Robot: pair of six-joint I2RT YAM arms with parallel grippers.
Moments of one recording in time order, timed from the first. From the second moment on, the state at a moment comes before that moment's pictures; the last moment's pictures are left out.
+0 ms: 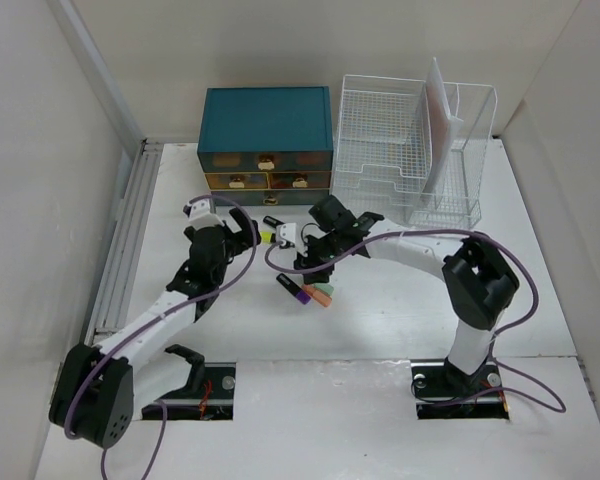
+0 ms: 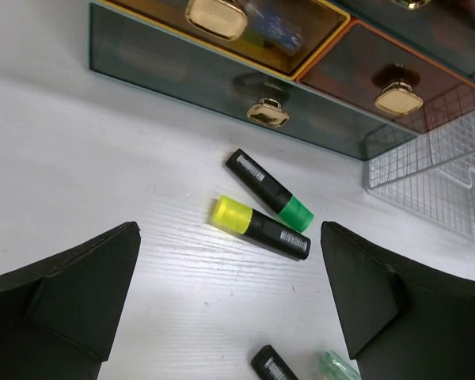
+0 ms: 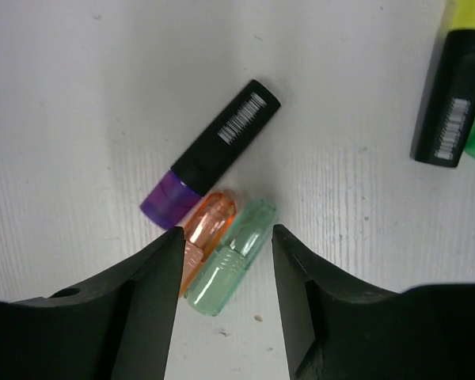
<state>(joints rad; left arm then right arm) -0.41 1.05 0.46 0.29 -0.31 -0.57 0.77 1.80 1.27 -0.47 -0.52 -0.59</state>
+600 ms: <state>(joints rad) -0.41 0.68 0.32 0.17 -0.62 -0.75 0.88 1.94 1.35 -0.38 -0.40 -0.38</state>
